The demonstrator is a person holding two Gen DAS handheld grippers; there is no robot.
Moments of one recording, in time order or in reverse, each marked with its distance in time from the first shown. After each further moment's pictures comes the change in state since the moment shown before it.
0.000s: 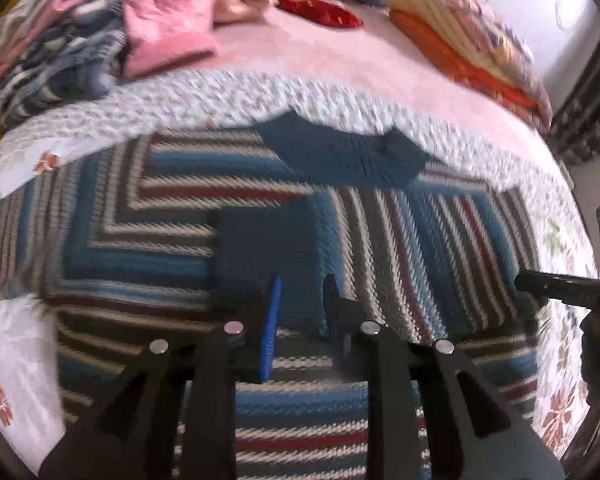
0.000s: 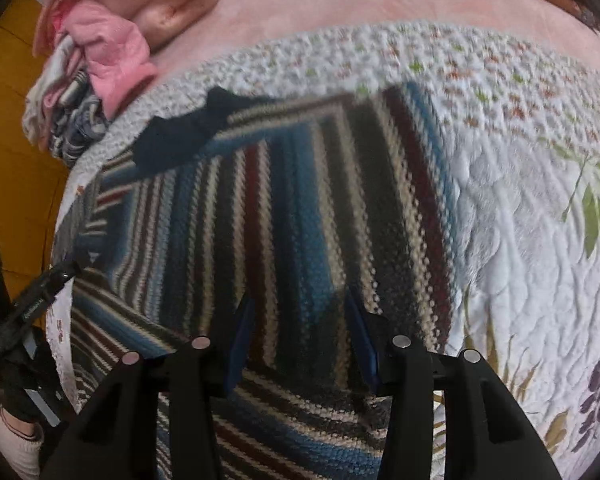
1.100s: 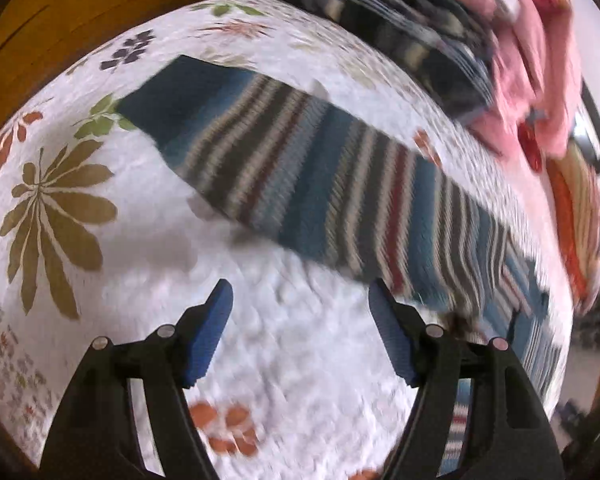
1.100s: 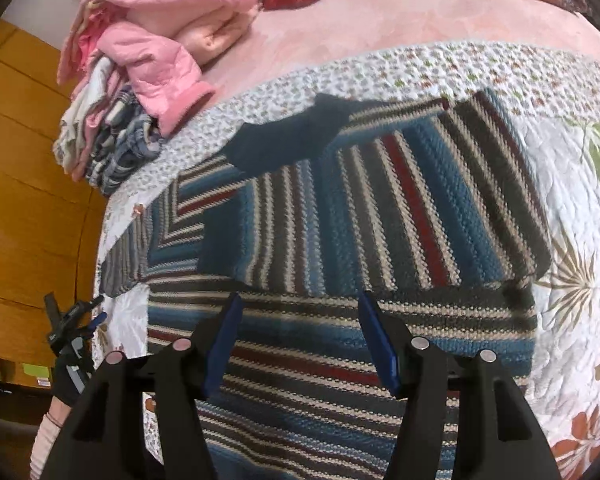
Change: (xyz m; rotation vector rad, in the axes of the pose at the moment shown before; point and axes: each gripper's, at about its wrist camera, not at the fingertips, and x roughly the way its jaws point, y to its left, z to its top) left arm -0.090 0.415 -0.074 -0.710 -0.046 0.013; right arm -0.042 0.114 -0.040 0.111 -0.075 0.081
